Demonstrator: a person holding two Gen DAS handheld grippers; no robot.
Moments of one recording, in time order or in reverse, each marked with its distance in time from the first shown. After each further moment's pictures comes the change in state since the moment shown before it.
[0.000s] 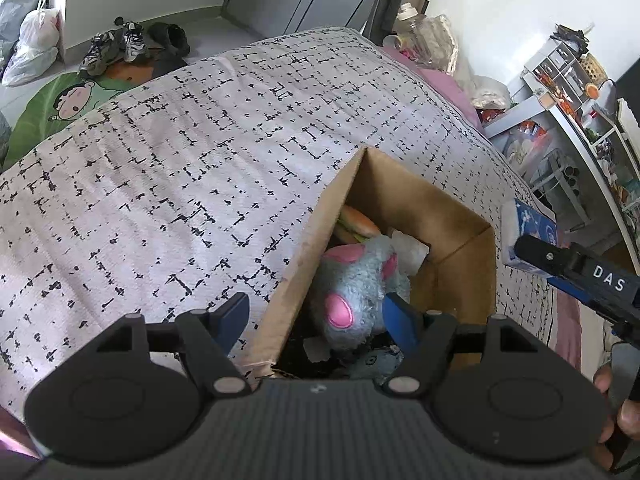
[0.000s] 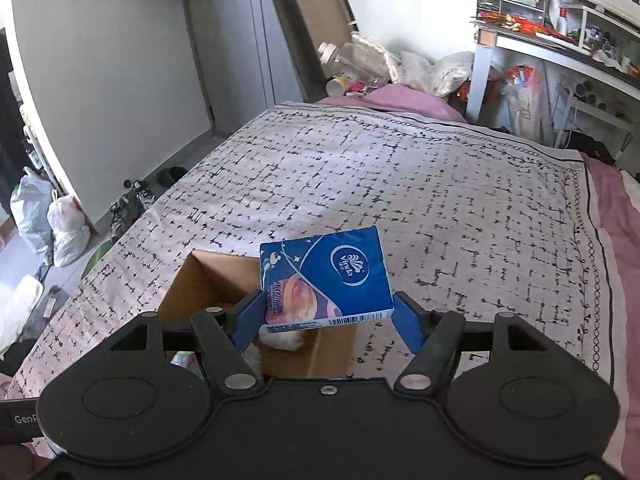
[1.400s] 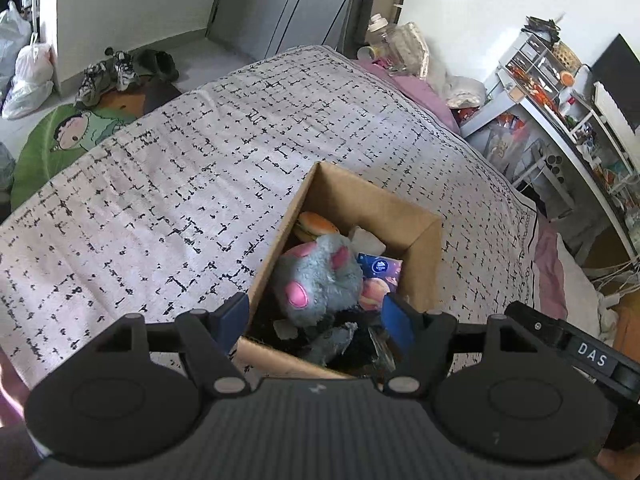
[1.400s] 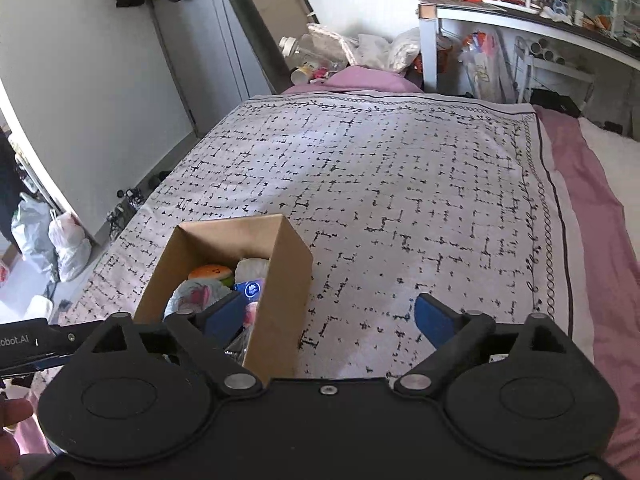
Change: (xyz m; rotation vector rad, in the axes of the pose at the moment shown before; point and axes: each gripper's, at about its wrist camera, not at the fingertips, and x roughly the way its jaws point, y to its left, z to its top) left arm -0.058 -0.042 -0.008 0.084 -0.034 0.017; right arm -0.068 -0.054 -0.034 0.135 0.038 -0.006
